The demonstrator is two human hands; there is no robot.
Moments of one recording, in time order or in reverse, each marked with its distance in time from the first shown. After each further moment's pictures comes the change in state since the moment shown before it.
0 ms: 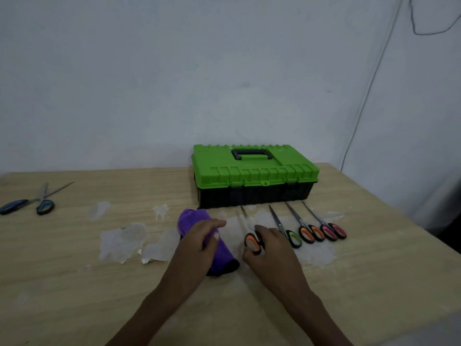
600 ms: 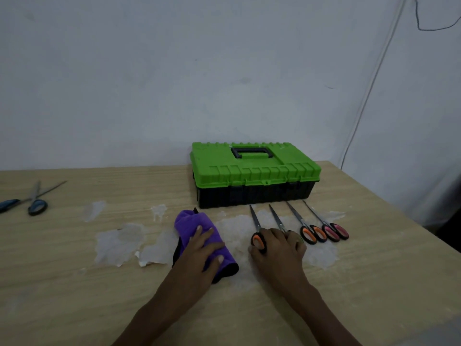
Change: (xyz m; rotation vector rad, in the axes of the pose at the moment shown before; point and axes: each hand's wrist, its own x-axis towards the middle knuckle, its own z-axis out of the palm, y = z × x) left_hand -0.004 -0.040 0.007 0.232 -0.176 0.024; right_hand 0.021 0.022 0.019 -0.292 -0.043 0.089
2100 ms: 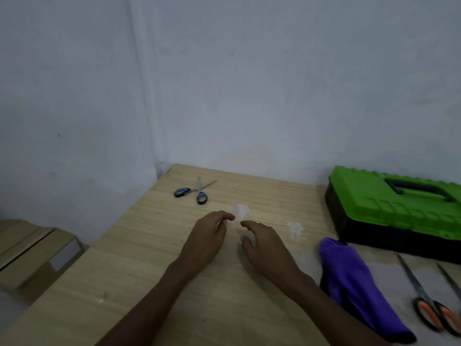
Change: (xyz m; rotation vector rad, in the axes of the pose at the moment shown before) left_hand -0.050 -0.144 -0.200 0.140 0.527 -0.195; right_hand 0.015 -0.288 0.077 0.445 -0.211 -0.670
